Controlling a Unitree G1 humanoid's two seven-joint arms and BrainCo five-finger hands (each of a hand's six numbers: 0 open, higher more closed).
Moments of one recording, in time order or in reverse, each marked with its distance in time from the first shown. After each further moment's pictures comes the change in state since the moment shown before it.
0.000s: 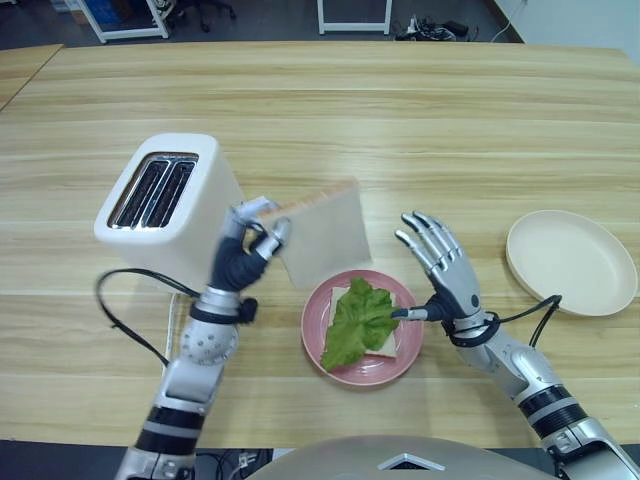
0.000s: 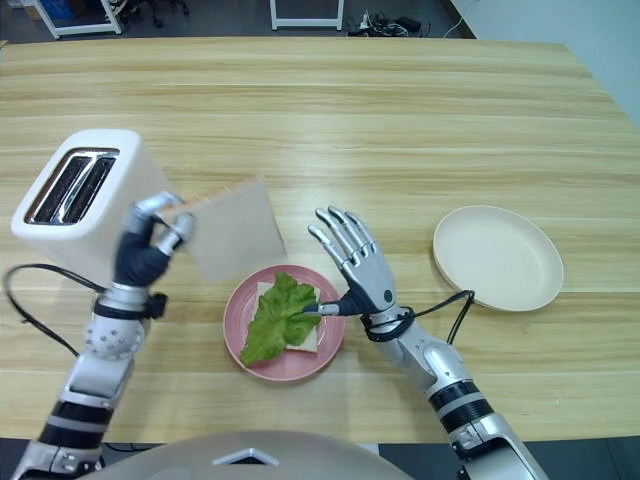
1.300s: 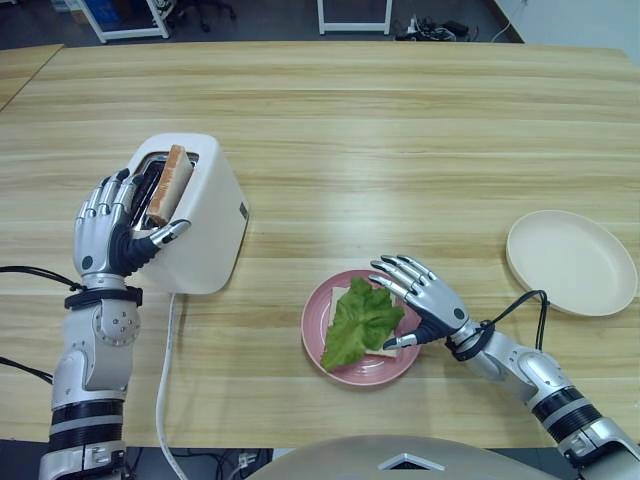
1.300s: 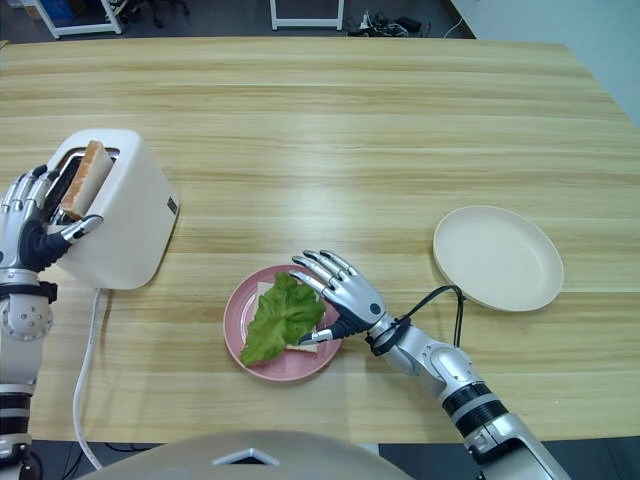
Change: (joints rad) left arm -0.071 0.235 0.469 0.228 0.634 0.360 0.157; right arm 0.000 -0.101 0.117 0.049 -0.034 -0.021 0.304
